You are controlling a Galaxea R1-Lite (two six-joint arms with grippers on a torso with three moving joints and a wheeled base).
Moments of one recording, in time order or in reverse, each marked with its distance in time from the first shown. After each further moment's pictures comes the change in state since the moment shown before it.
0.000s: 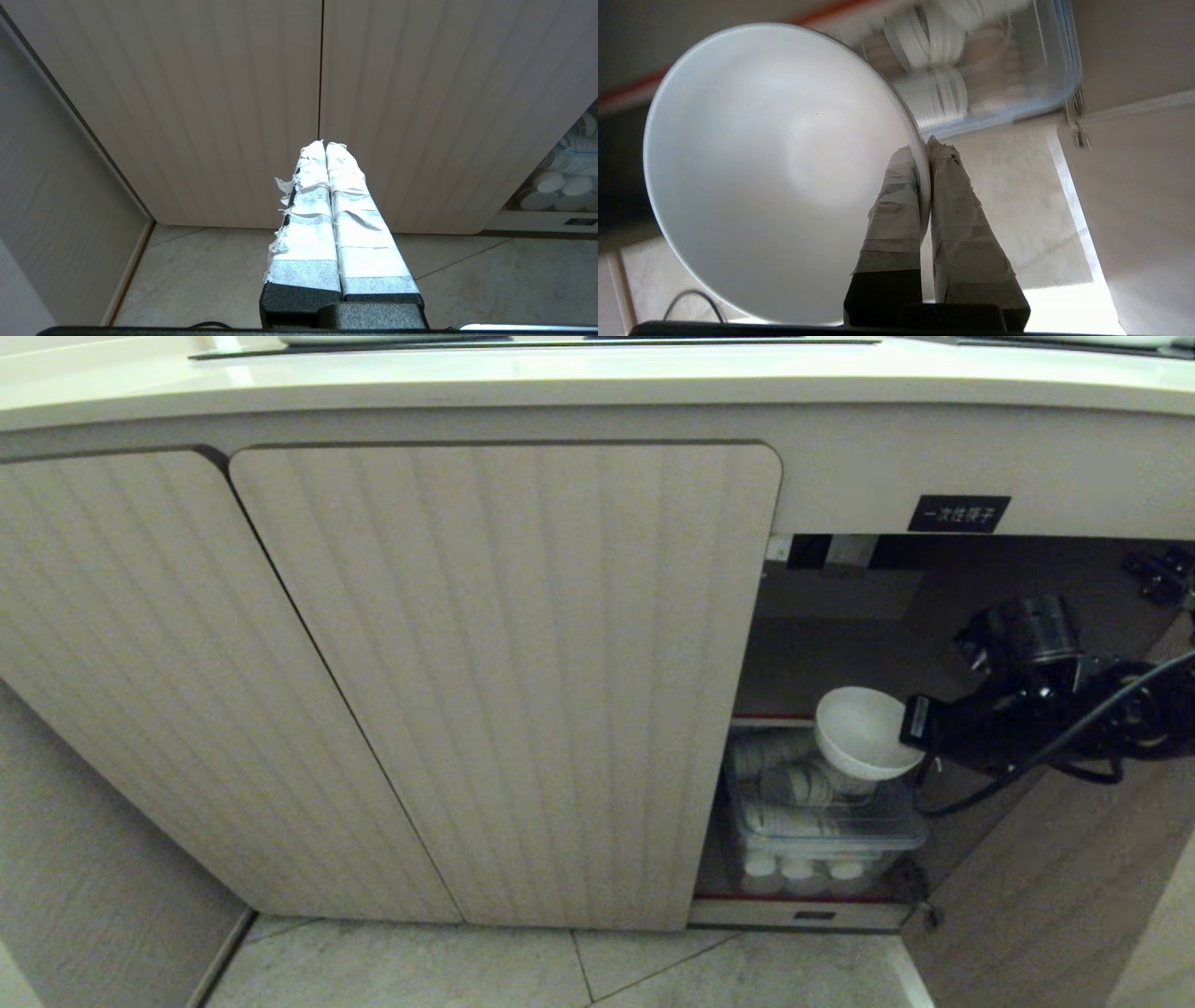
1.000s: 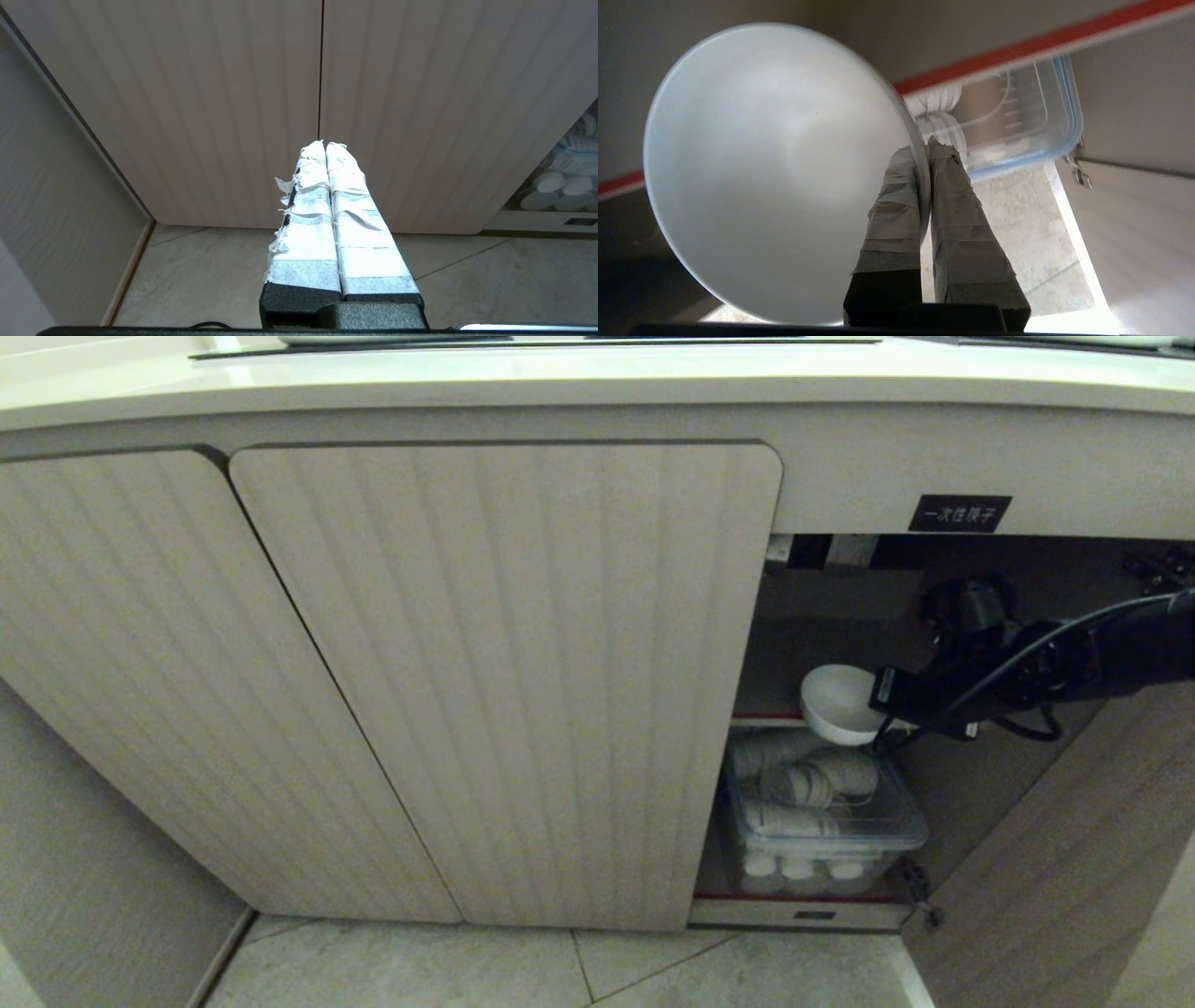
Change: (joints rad) left arm 0.000 0.000 0.000 0.000 0.000 0.000; right arm -0.018 0.215 -0.338 0.128 -0.036 0.003
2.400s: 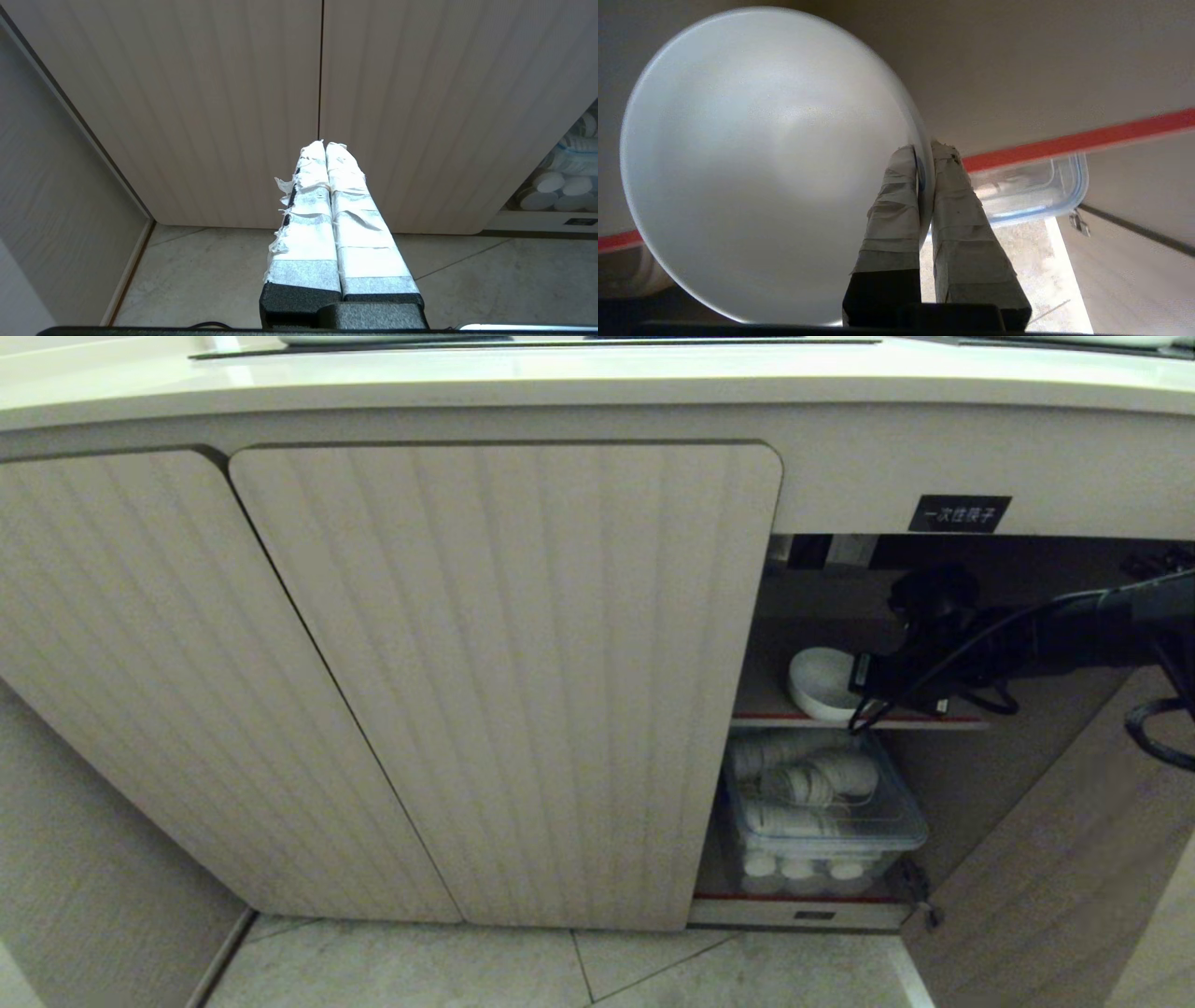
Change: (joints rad) left arm 0.000 0.000 0.000 0.000 0.000 0.000; right arm -0.004 0.166 -0.264 0.077 -0.006 -0.070
